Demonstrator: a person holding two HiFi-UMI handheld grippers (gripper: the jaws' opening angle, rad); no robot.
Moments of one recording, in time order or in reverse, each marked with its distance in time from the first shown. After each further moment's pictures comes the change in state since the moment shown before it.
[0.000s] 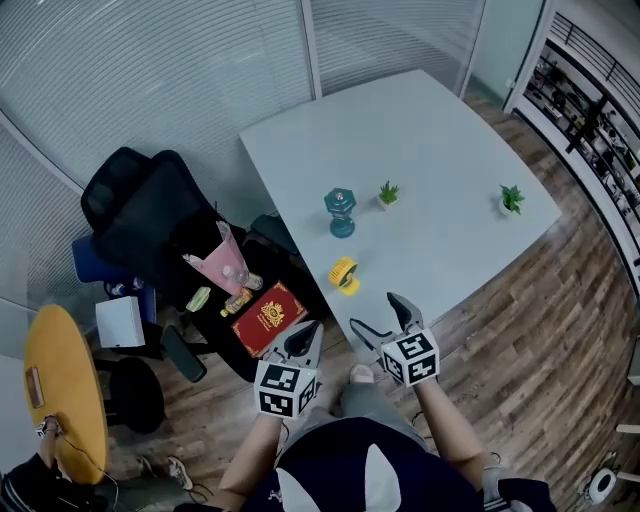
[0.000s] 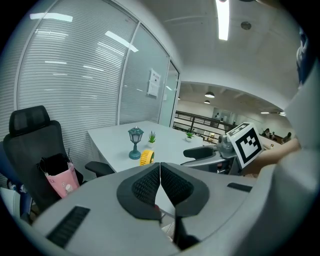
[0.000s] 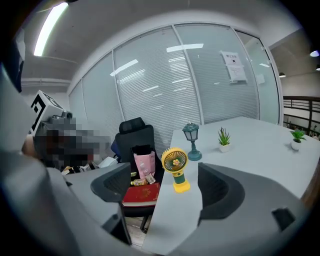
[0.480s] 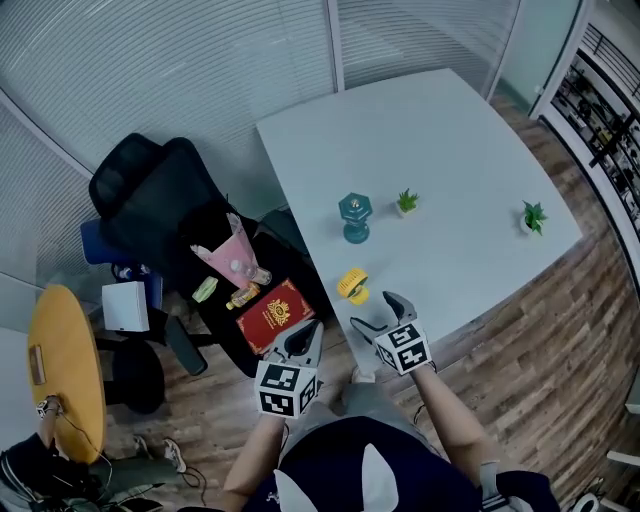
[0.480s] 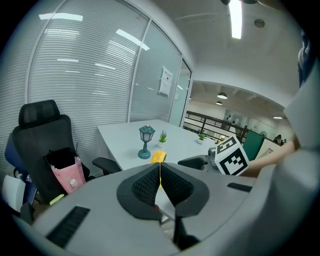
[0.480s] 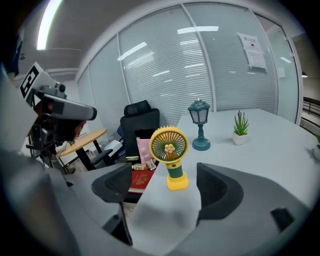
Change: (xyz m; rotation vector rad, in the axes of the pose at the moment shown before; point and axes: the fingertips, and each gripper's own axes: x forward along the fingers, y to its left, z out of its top) left arm 0.024 0.028 0.005 -0.084 0.011 0.102; right arm 0.073 -0.027 -0.038 -0.094 0.168 0.107
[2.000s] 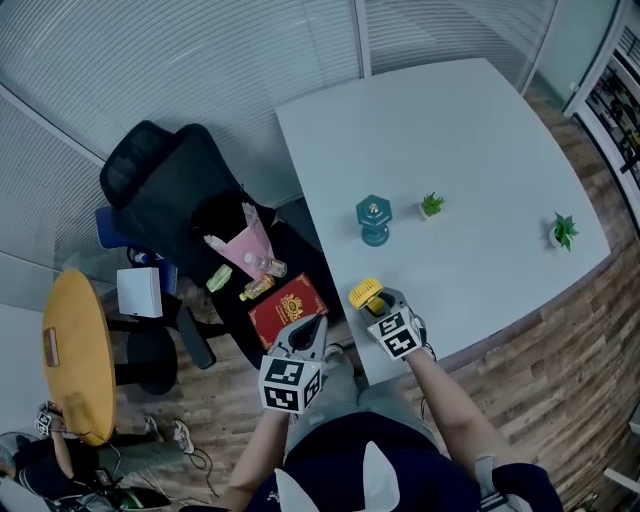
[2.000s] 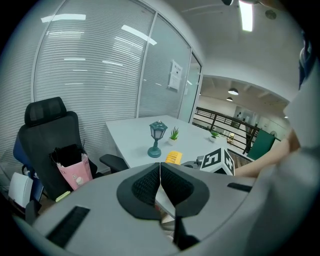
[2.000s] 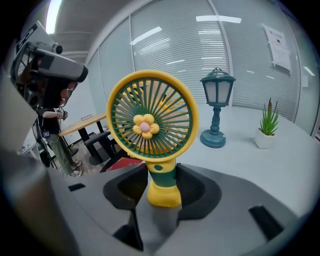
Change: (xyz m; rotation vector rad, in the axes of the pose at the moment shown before) left arm 0.030 0.033 0.003 -0.038 0.056 0.101; right arm 0.088 -0.017 -0.021 -0.148 0.119 0.072
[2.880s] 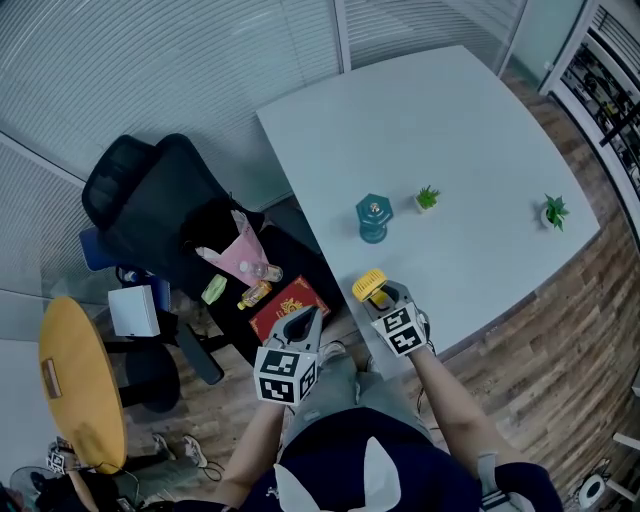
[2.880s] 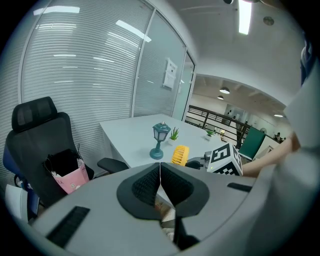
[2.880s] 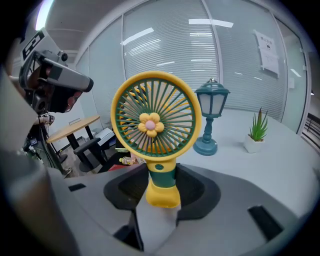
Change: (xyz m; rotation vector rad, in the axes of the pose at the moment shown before) left arm 0.007 0.039 0.017 0.048 0.029 -0.099; right arm -0.002 -0.006 0.020 0.062 -0.009 -0.113
